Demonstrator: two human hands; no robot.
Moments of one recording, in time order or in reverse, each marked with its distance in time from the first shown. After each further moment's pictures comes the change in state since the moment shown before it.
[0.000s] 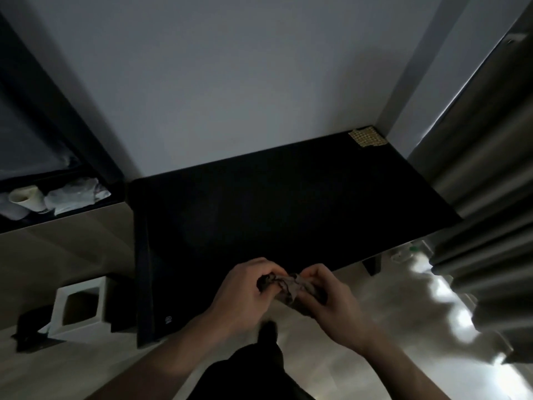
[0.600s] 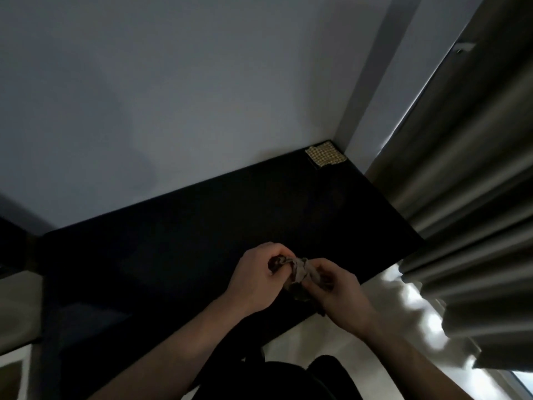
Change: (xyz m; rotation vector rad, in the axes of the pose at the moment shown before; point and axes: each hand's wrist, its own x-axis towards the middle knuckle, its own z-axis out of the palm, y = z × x) left_hand 0.242 0.072 0.050 -0.068 -0.081 0.048; right_hand 0.134 0.037 -0.183 -0.116 0.201 0.077
